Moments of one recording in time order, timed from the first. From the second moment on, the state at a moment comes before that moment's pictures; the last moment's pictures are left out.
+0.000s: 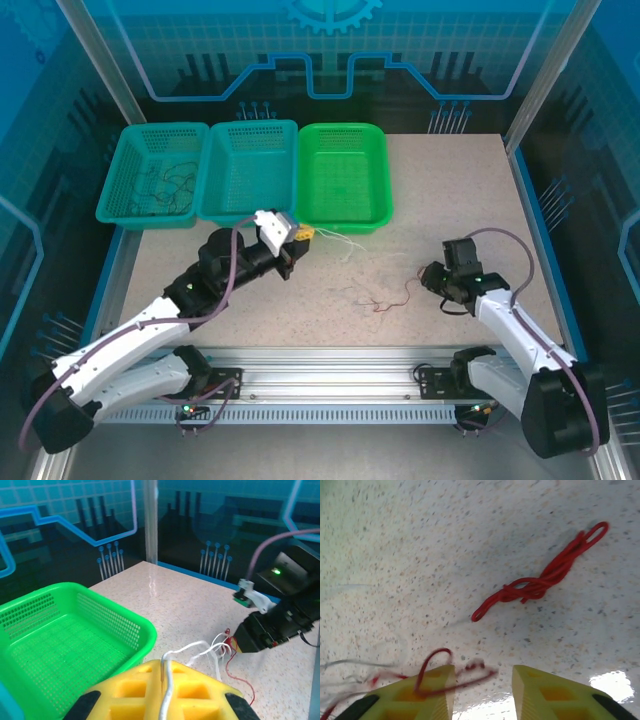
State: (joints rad) left arm -0.70 0.90 0.71 0.08 0.13 -0.01; right arm 0.14 0.98 0.50 -0.55 0.01 0.64
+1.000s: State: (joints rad) left arm -0.61 0.85 0.96 -0.08 0.15 -0.16; right arm 0.80 1.29 0.69 -0.42 0.07 0.63
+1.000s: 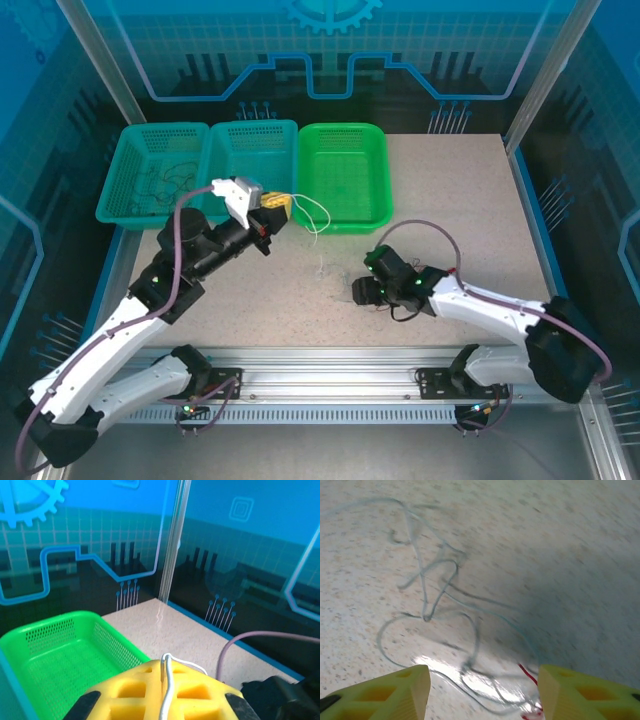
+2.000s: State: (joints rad) left arm -0.45 0.88 1.16 -0.21 0.12 -0.17; right arm 0.81 1.34 0.53 0.17 -0.12 0.35
